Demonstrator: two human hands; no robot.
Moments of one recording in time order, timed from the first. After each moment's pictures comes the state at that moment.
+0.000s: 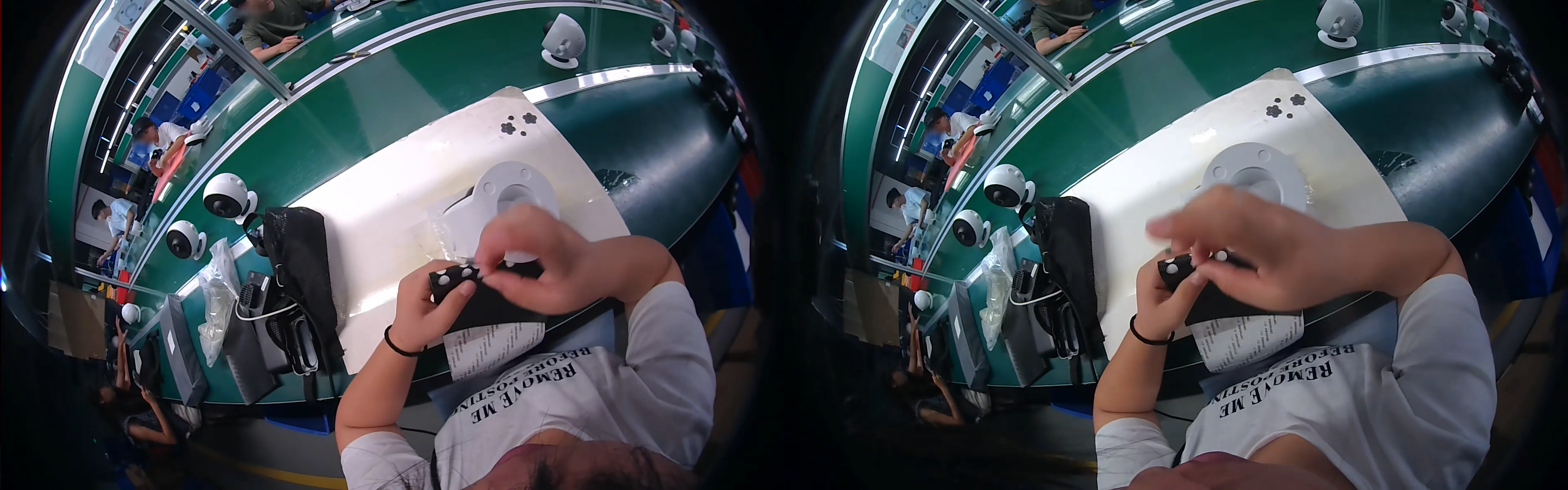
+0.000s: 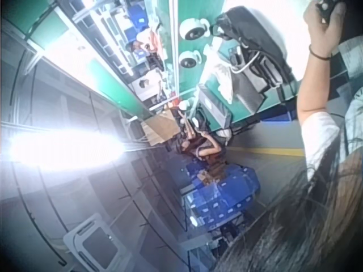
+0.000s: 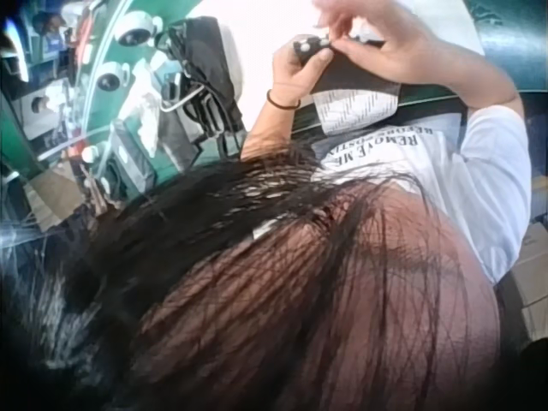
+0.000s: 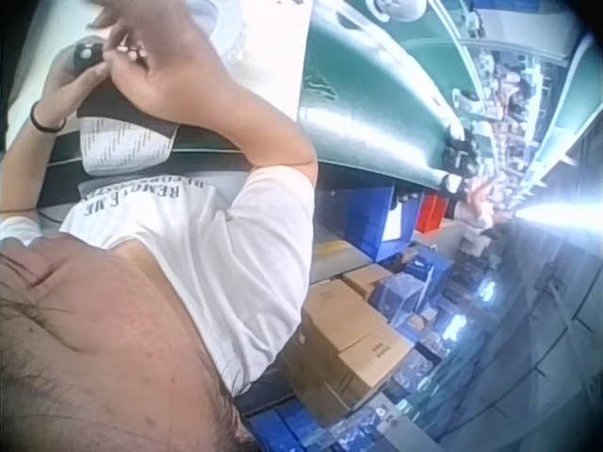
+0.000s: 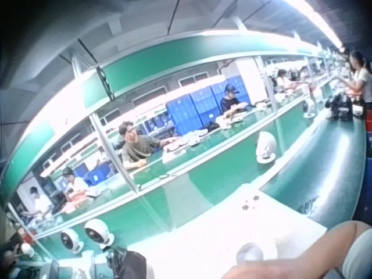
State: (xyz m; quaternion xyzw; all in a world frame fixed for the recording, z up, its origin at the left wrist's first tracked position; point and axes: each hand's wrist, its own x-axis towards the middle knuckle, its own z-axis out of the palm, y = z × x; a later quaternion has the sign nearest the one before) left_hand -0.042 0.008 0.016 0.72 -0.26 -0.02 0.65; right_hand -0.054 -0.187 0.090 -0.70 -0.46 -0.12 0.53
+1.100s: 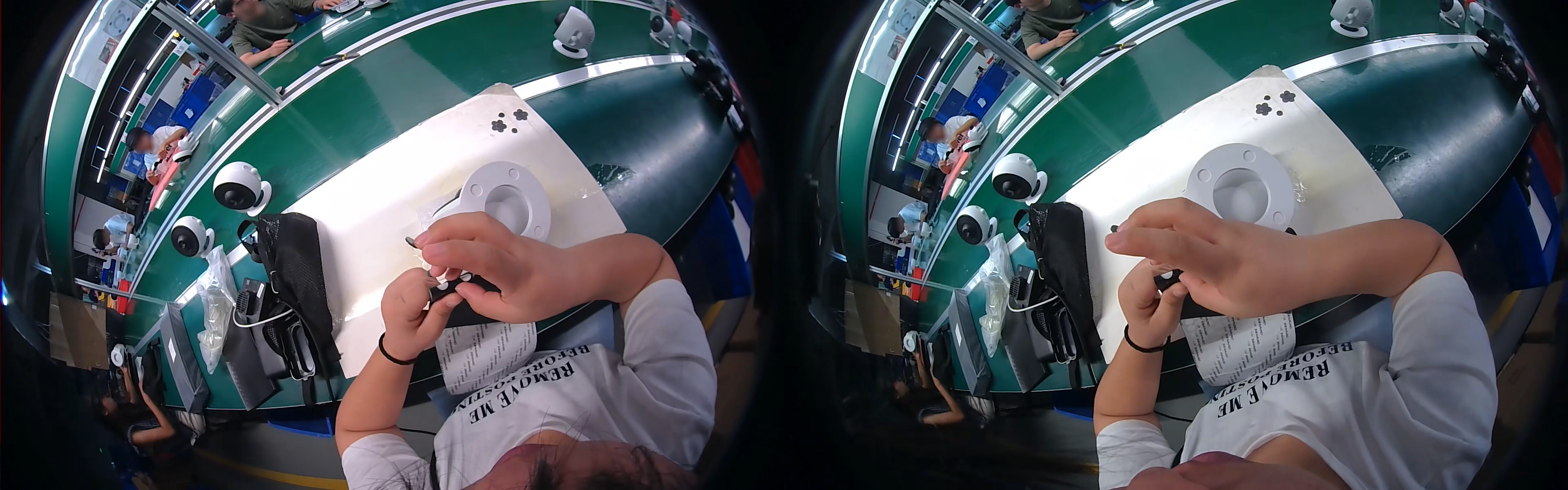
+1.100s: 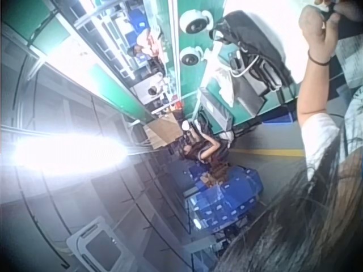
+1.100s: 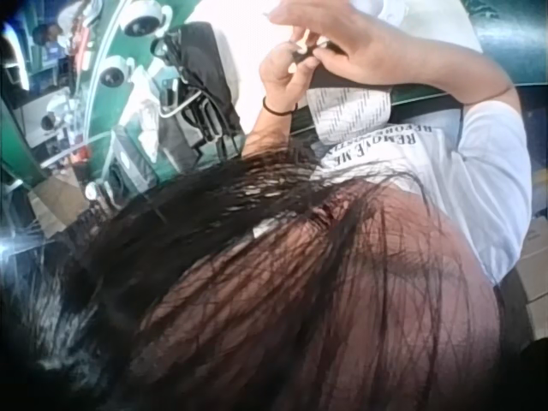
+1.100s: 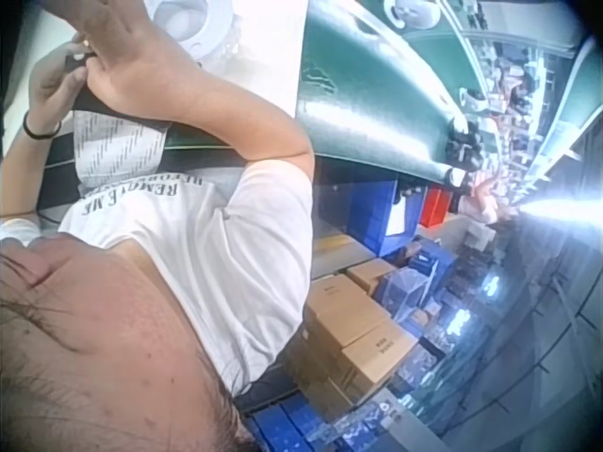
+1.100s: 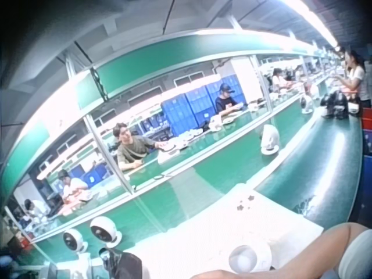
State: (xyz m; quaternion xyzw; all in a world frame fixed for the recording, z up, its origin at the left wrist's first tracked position) left_hand -0.036 0.012 0.014 0.73 -0.40 0.18 0.53; right_hand -0.044 -0.168 0.071 -0.69 -0.49 -0.18 0.51
